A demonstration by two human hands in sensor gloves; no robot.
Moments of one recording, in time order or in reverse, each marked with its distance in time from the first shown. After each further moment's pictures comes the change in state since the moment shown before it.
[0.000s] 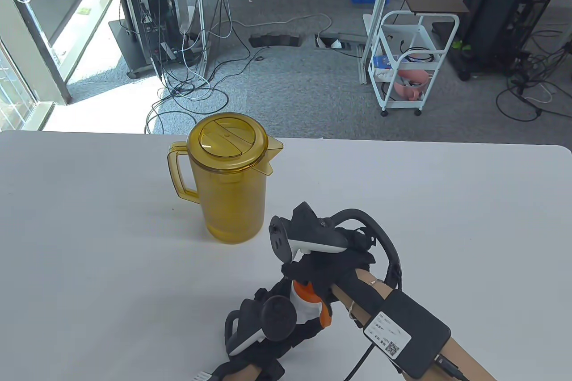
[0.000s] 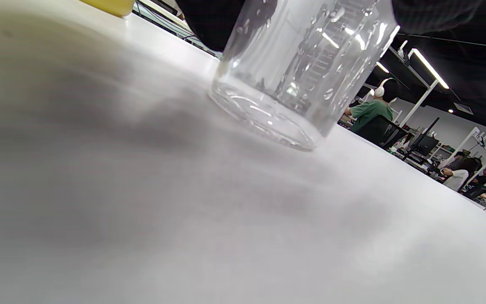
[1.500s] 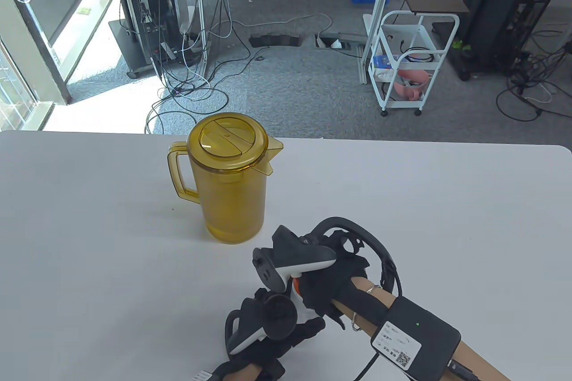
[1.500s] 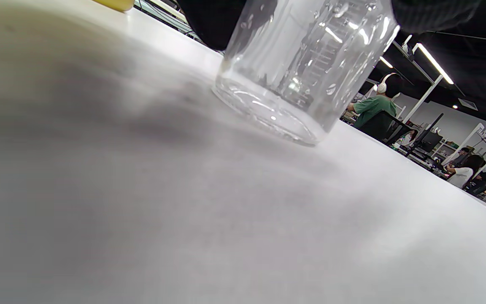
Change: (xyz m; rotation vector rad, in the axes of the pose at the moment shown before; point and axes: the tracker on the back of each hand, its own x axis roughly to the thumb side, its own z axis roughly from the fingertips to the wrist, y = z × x) left_hand -0.002 -0.003 -0.002 -0.017 0.009 -0.002; right_hand 0.018 -0.006 0.022 -0.045 -0.212 0.092
